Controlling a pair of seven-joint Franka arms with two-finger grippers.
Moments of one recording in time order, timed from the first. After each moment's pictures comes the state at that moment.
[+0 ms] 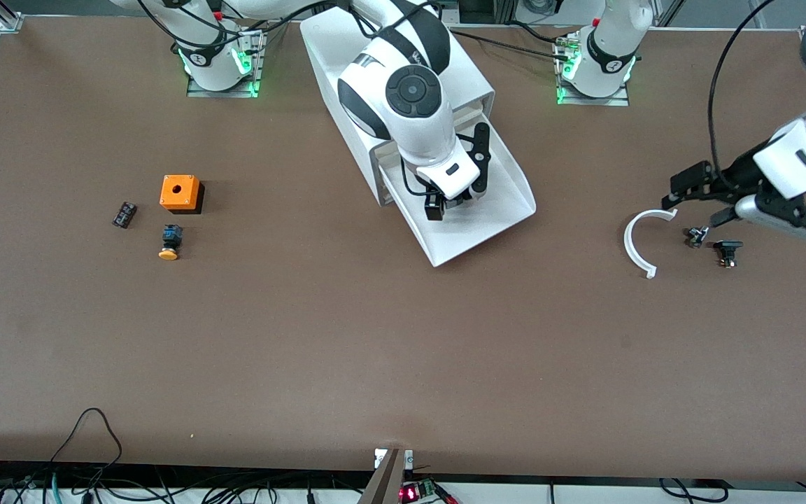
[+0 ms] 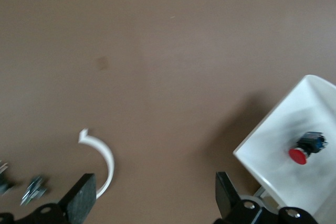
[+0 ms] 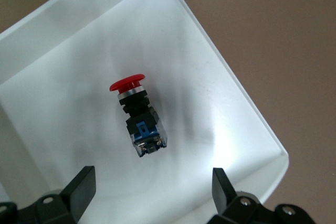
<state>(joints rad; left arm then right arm) 0.03 0.00 -0.05 -1.74 -0.16 1.77 0.16 0.77 0.74 0.13 -1.10 0.08 1.90 -0.65</state>
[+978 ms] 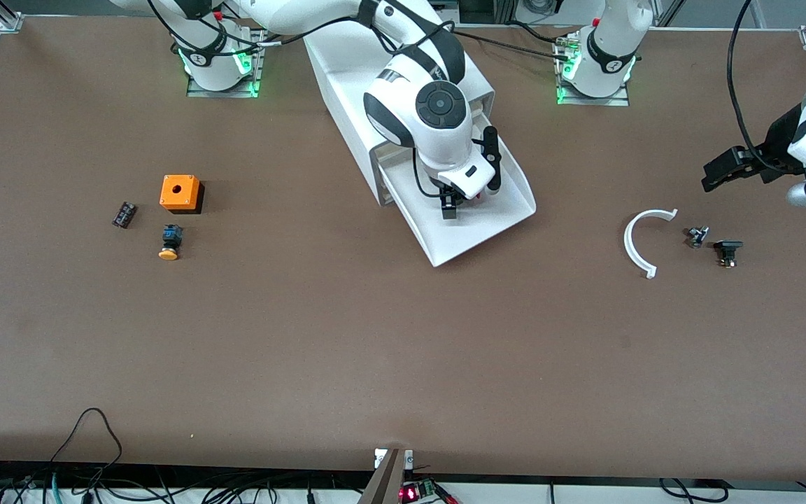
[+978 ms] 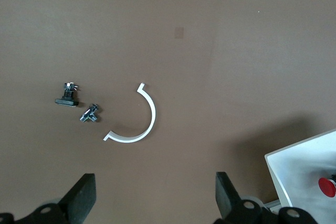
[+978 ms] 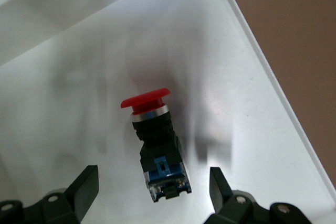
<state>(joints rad) -0.02 -0.01 0.01 -1.66 0.00 1.62 -0.19 0.82 0.81 0.13 -1.10 0.05 1.94 -0.71</state>
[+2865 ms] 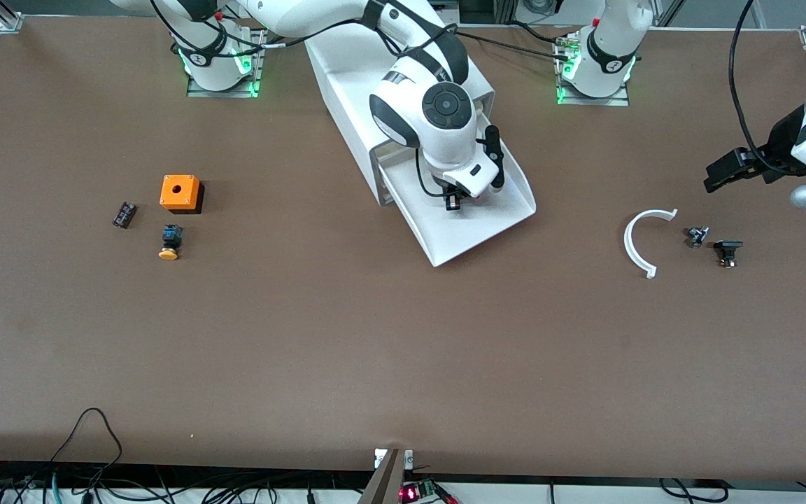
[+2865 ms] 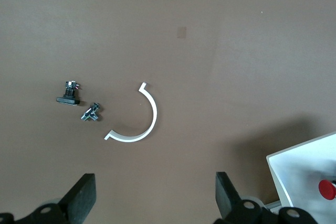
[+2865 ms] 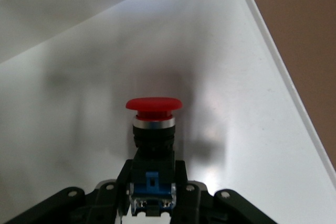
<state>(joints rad) -0.02 -0.01 0.01 -1.66 0.00 1.62 -0.19 0.84 0.83 0.13 -1.10 0.04 1.95 -0.73</state>
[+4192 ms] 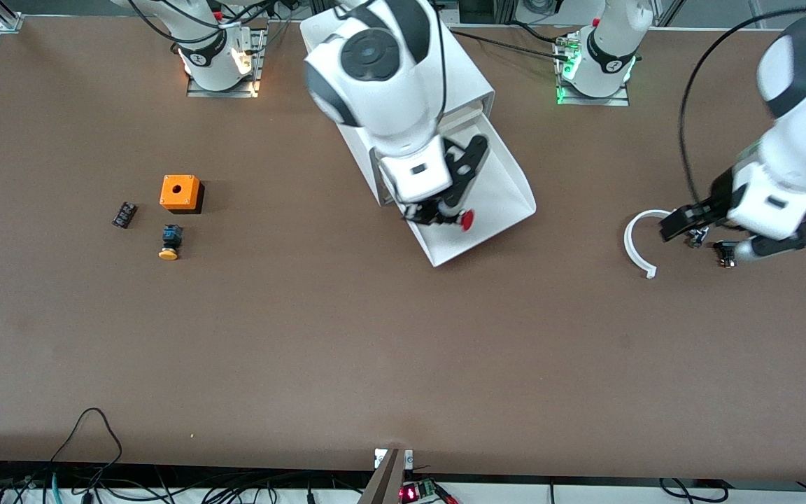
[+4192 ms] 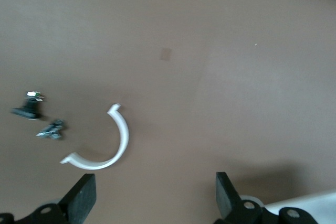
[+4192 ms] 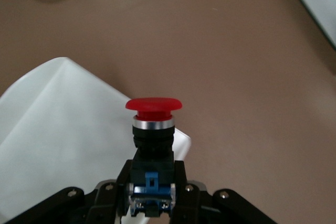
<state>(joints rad) -0.07 0.12 -0.04 -1.76 0.00 1.91 -0.46 0.67 0.66 0.10 -1.06 0.04 1.99 -0.24</state>
